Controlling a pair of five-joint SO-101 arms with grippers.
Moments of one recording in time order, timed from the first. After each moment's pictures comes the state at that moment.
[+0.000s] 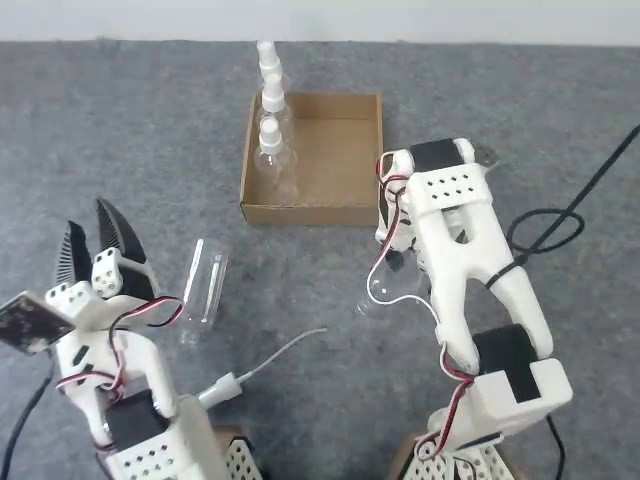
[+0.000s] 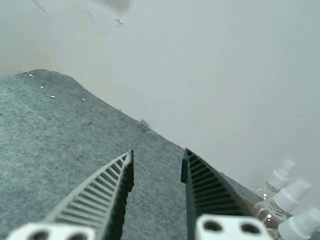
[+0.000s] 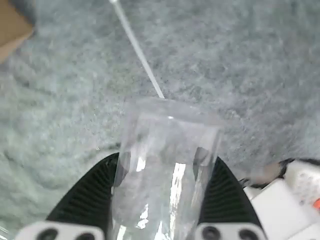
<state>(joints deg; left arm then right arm) -29.7 -103.5 88.7 33.1 26.6 -17.8 5.7 1.2 100.0 -53.7</state>
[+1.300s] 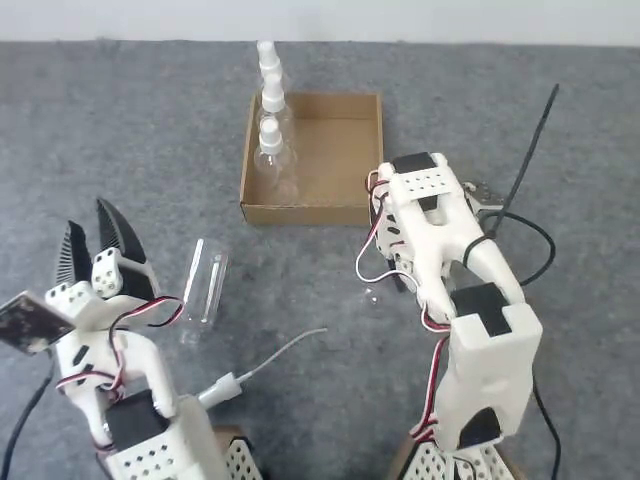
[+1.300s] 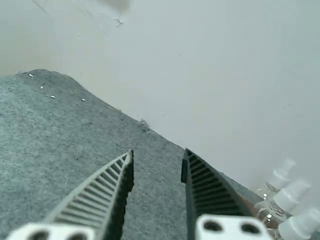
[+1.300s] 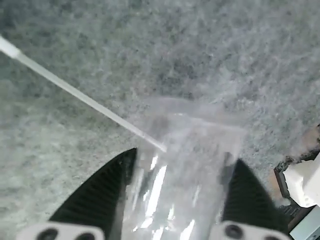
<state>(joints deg) -29.7 -103.5 88.7 33.1 26.6 -17.7 23.3 1.1 94.0 -75.6</state>
